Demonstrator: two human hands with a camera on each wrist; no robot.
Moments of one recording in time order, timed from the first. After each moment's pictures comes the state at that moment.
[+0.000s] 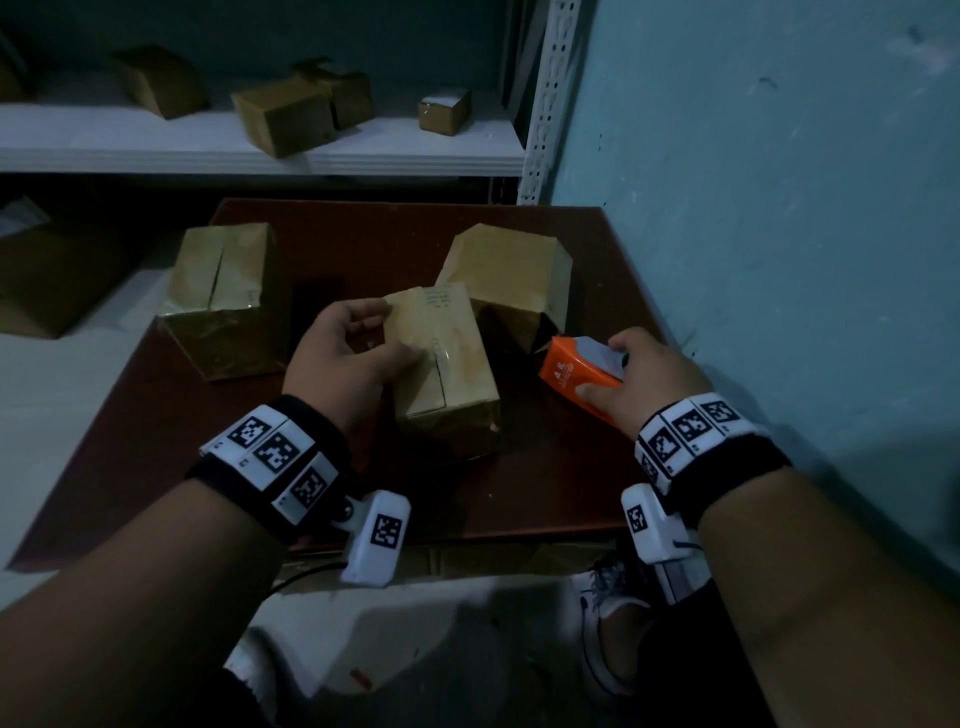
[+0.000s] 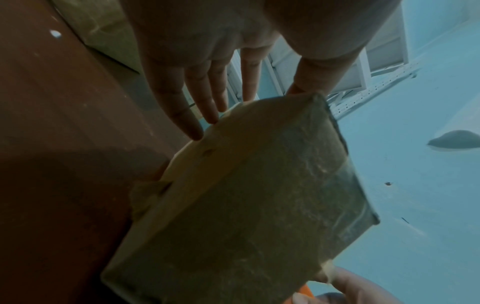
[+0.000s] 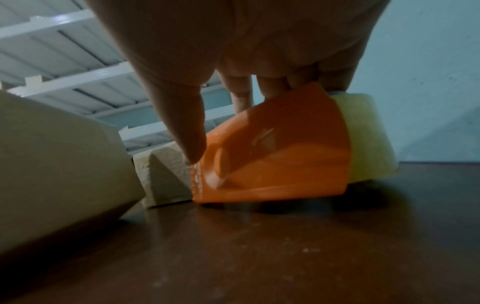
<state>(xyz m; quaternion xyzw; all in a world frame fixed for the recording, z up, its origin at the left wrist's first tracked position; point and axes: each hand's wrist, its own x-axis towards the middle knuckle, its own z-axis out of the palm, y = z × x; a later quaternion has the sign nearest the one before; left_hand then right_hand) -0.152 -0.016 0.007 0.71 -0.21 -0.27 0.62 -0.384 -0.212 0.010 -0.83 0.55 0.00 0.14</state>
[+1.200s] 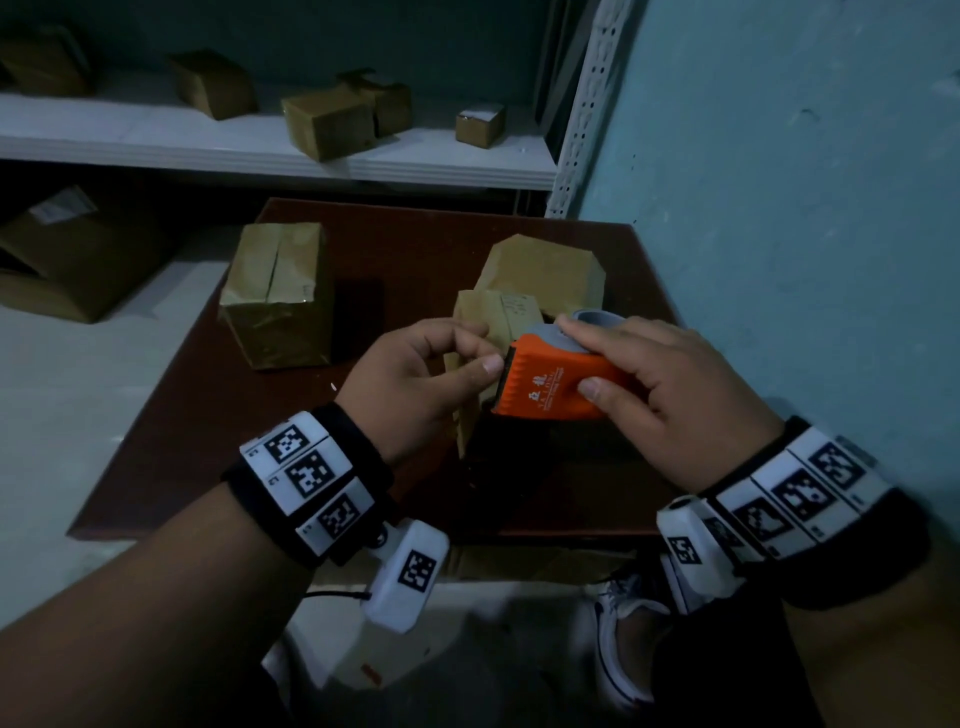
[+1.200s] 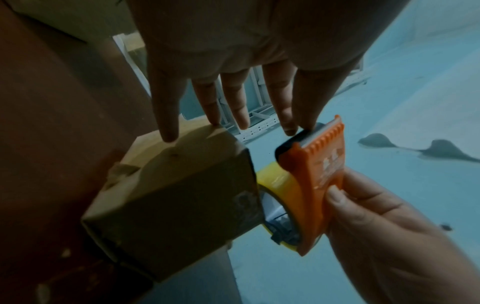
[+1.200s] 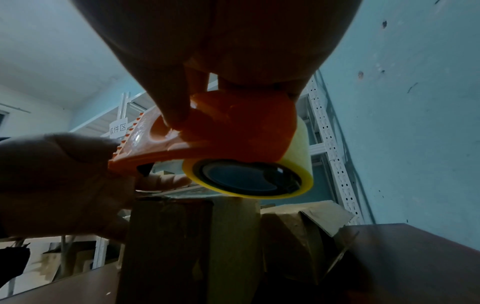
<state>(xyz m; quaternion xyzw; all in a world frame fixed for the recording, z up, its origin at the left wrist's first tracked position) -0.182 0.015 0.041 0.64 -0.42 -0.28 0.58 -0.390 -0.145 0.073 -0.96 0.19 -0.15 0.13</state>
